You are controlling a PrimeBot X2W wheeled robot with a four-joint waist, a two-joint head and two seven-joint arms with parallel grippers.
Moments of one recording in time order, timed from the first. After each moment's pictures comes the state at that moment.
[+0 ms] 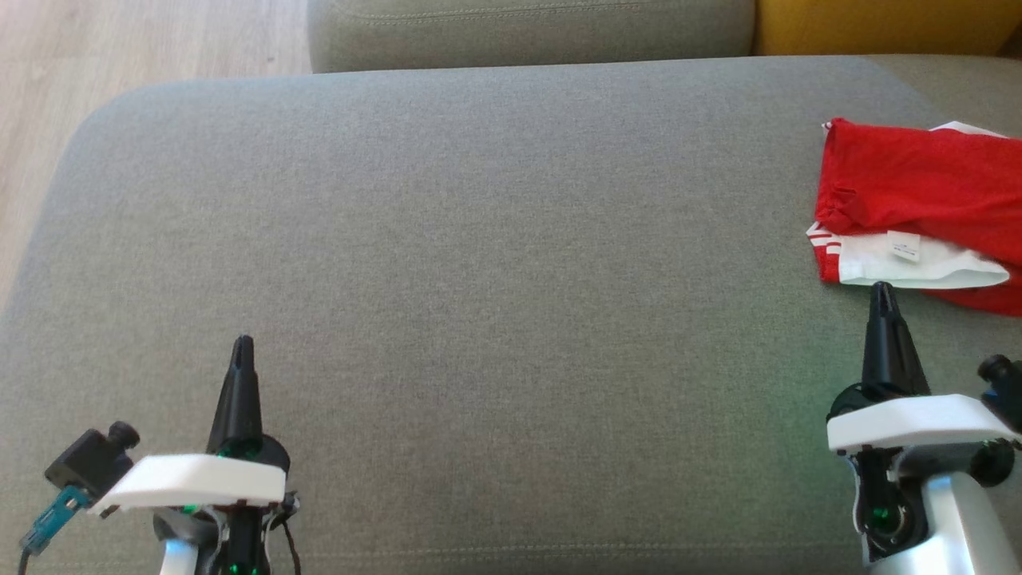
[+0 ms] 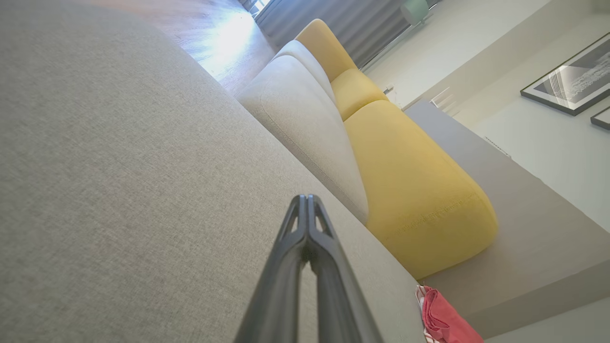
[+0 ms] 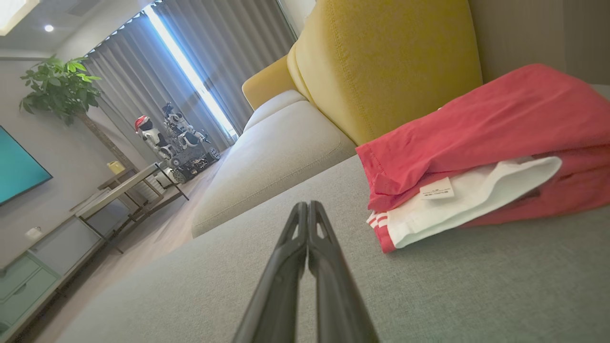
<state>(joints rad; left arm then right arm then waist) -0.01 0.04 -0.06 0.17 -0.89 -0.10 -0.15 -0.11 -0.04 -0.07 0.26 0.51 0.13 -0.13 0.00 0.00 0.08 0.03</state>
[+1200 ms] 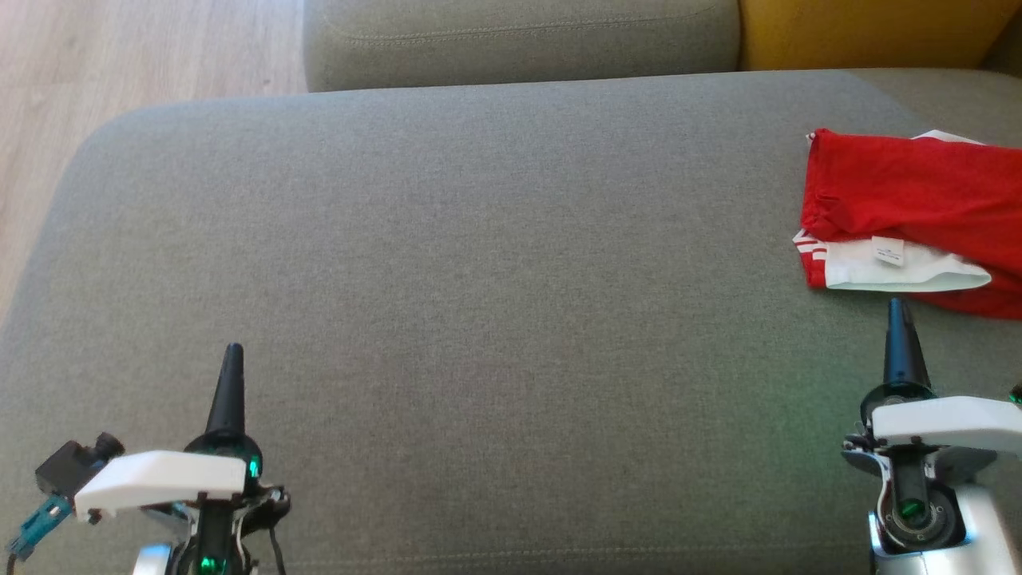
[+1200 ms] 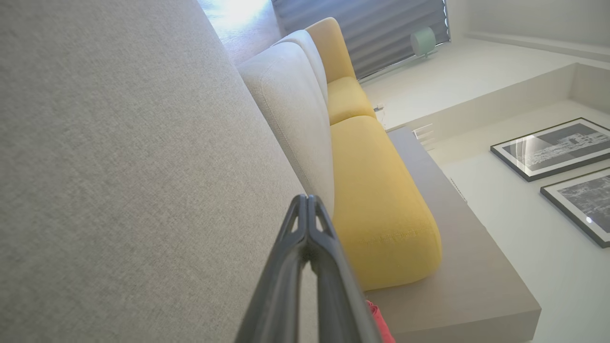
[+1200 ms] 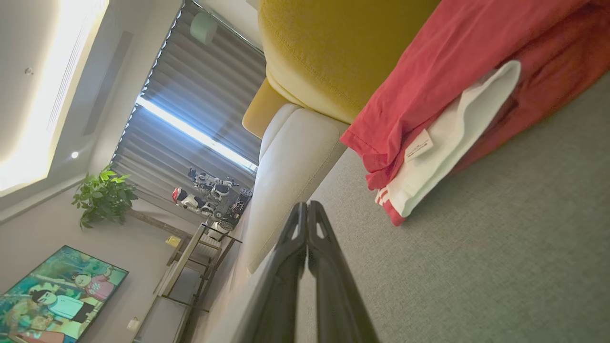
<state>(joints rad) -0.03 0.05 -0.02 0.21 -1.20 -0.11 -0.06 -0.11 -0.04 -0.10 0.27 0.96 0.13 -0.03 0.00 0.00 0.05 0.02</state>
